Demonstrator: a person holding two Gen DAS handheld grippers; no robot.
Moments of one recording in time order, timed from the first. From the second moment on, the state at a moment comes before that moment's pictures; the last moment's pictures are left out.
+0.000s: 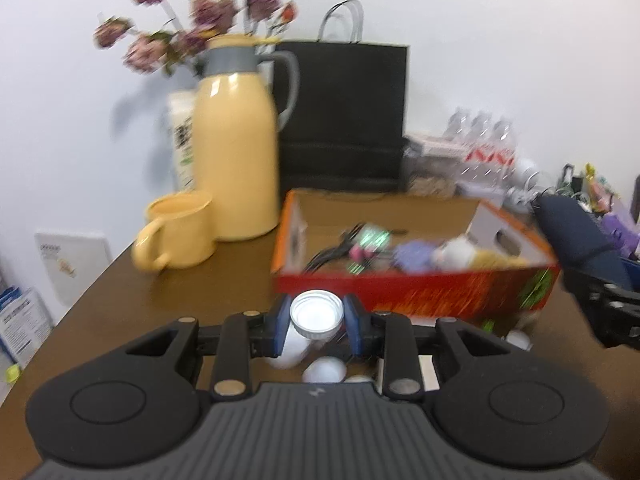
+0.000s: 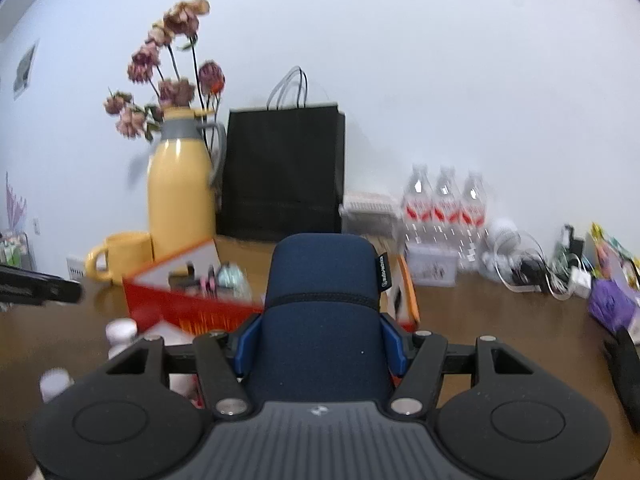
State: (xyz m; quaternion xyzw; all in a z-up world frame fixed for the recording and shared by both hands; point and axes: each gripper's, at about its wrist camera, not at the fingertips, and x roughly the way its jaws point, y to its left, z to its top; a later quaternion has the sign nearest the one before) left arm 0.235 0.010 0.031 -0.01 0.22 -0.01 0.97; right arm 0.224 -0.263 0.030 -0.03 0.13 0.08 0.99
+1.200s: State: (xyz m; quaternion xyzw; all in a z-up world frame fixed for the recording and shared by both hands) left arm 0.423 -0.054 0.011 -0.03 0.26 -0.01 0.96; right arm 0.449 -0.266 0.016 -0.04 0.25 0.05 0.97
